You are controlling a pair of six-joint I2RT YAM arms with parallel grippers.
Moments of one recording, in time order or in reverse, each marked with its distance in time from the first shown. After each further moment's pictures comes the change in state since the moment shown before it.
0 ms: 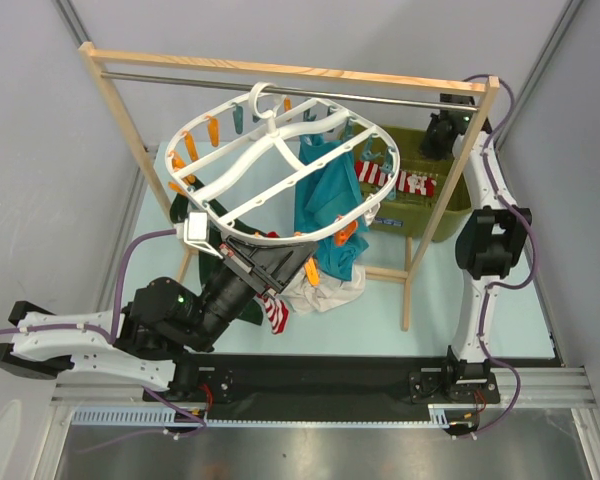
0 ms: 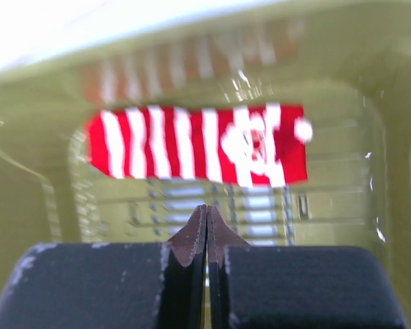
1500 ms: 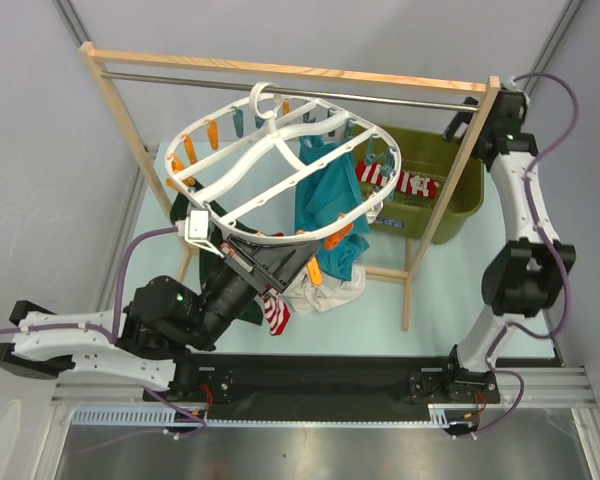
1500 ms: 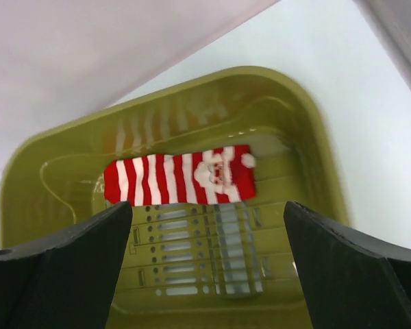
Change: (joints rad) left arm 0.000 0.010 0.011 0.034 0.032 0.021; right arm -0.158 -0.462 -0.446 0.314 0.008 0.047
